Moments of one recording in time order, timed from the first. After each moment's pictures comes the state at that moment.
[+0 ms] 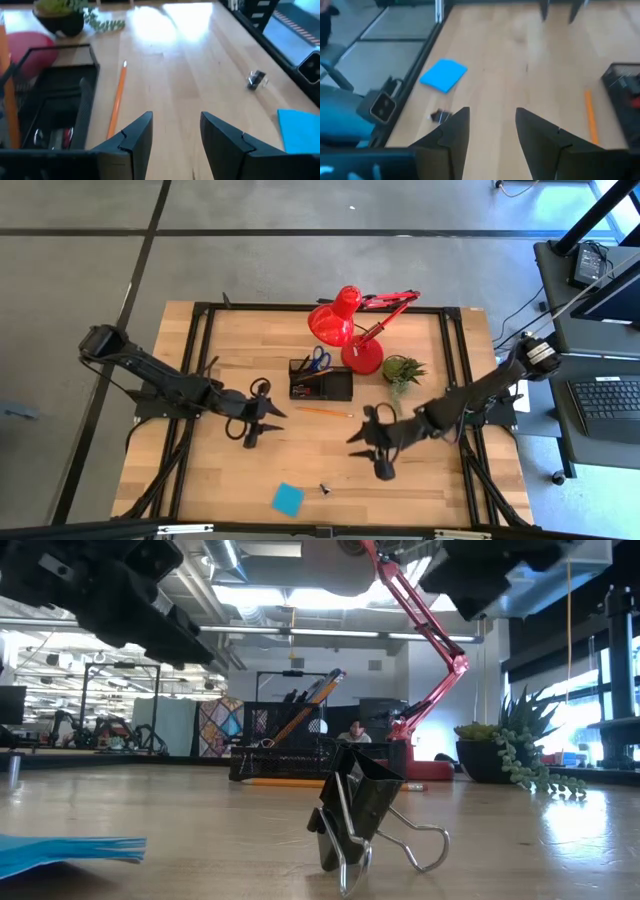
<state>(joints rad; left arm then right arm) -0.33 1.15 0.39 0.30 -0.18 -0.12 0.50 1.45 0.81 0.11 0.23 0.28</state>
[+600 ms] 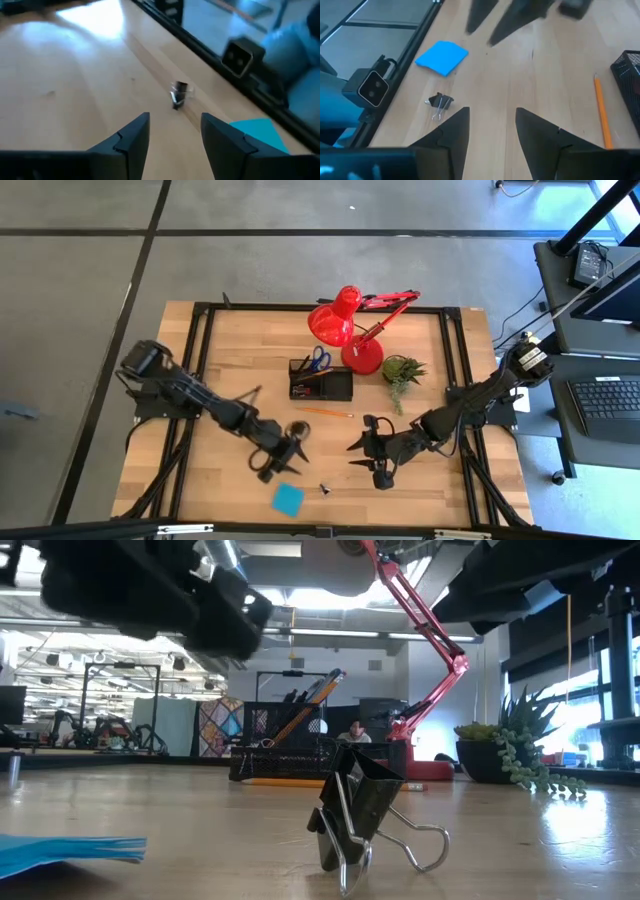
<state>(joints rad) -0.42 1.64 0.72 0.41 0.09 0.08 0.57 1.54 0.81 0.14 0.32 0.28</state>
